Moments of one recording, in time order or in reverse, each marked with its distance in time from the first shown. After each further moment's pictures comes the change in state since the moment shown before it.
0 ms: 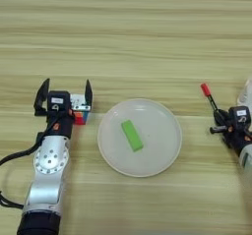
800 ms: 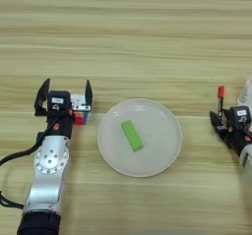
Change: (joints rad) left arm -0.002 0.000 0.000 0.004 0.000 0.000 0.000; right arm -0.005 -0.001 -0.002 0.010 0.000 0.000 0.001
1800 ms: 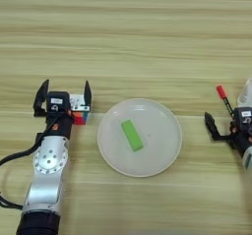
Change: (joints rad) left arm -0.001 0.003 0.007 0.011 -0.001 0.000 -0.002; right arm 0.006 0.006 -0.026 -0.009 0.001 0.000 -0.018
